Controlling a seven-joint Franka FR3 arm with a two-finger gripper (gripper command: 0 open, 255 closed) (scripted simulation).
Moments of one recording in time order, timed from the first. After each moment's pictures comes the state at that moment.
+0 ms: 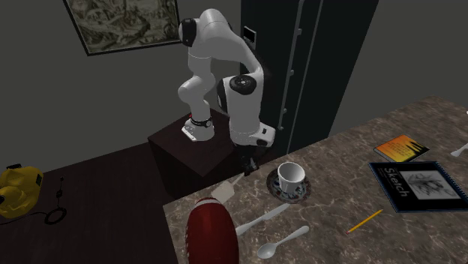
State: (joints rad) arm 0.16 0.21 -0.73 -1.82 0.22 1.95 -1.78
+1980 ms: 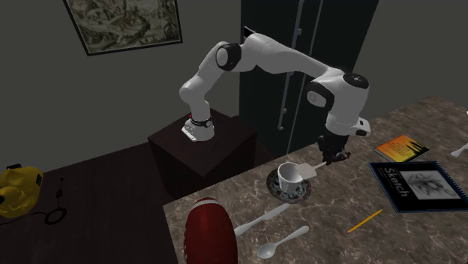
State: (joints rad) arm 0.28 0.68 -0.52 -1.18 0.39 1.80 -1.36
